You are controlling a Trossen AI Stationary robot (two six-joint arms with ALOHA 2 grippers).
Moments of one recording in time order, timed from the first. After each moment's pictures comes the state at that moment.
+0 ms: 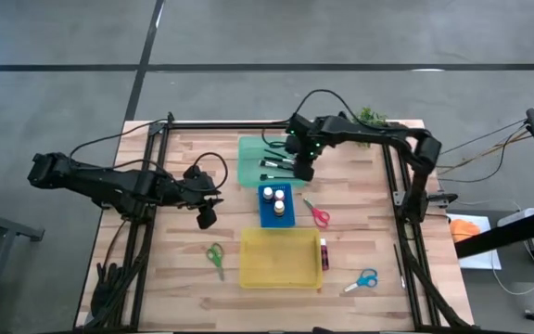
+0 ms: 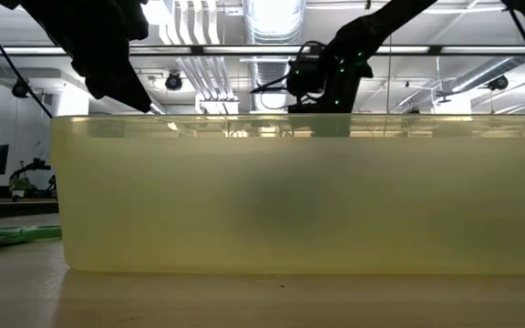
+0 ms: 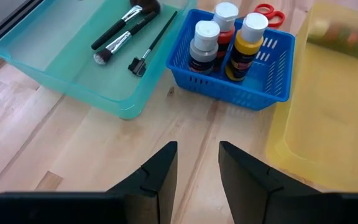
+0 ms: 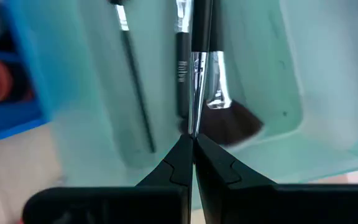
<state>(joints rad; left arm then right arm) -0.13 1.02 0.71 -0.54 -0.33 -0.42 -0.46 1.88 1.41 -0.79 -0.08 -0.19</state>
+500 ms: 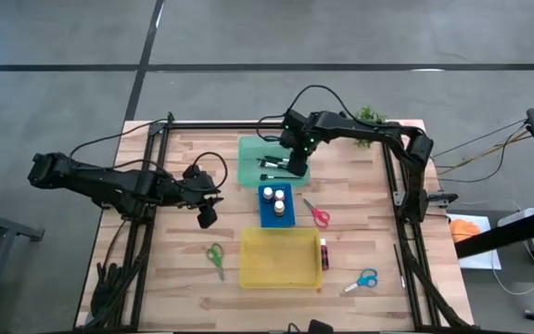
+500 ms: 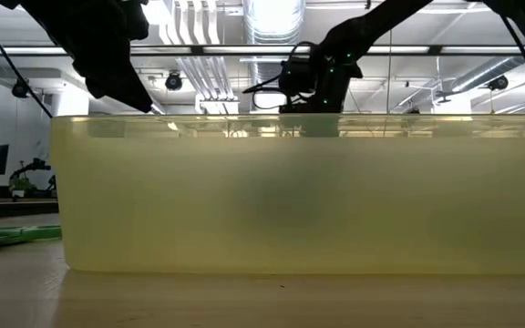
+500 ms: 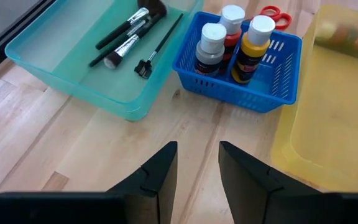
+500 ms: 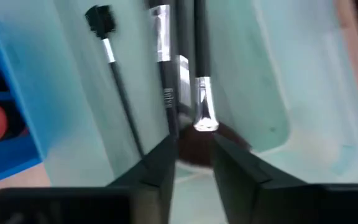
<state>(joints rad) -0.13 1.02 0.71 -0.54 -0.35 -0.42 -0.48 1.94 1.51 -0.82 -0.08 -0.13</state>
